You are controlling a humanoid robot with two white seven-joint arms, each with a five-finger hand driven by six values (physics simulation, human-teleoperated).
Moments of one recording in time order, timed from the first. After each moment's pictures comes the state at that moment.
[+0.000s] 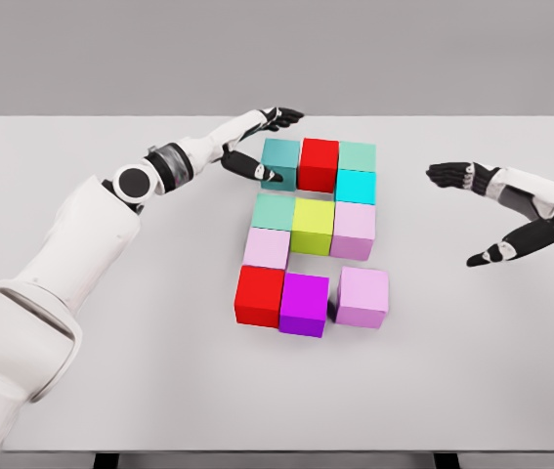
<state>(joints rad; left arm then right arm) -0.97 0.07 -0.75 -0.41 0.09 -0.54 -0.38 -0.66 -1.08 0.97 -1.38 -0.88 -0.59 0.61</state>
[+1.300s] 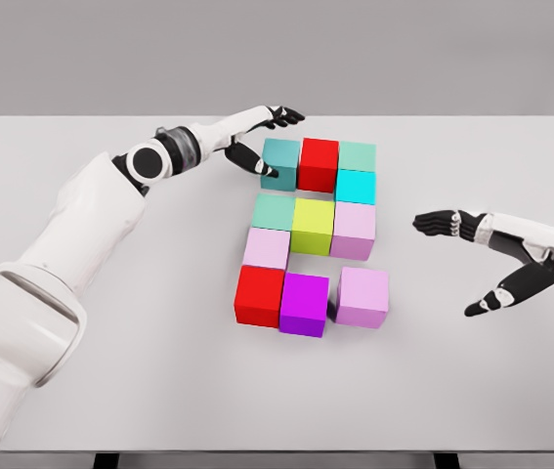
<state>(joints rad) -1.03 0.05 -0.75 -0.41 -0.10 -0.42 -0.38 -0.54 -1.17 0.97 -1.55 -0.84 -0.53 0.61</state>
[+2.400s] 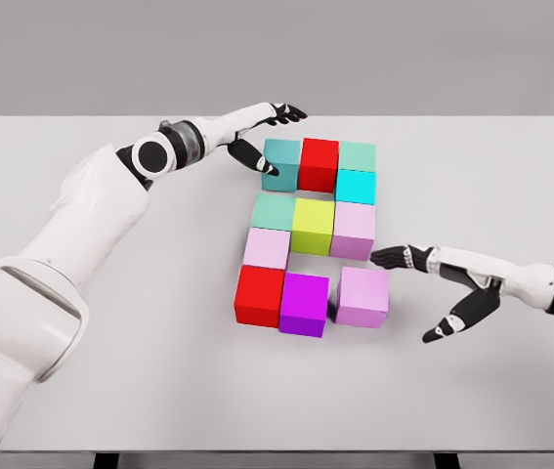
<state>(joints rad) -1.05 0.04 -0.75 -0.41 -0.15 -0.40 -0.38 -0.55 -1.01 1.05 -1.45 -0.74 -0.53 0.61</state>
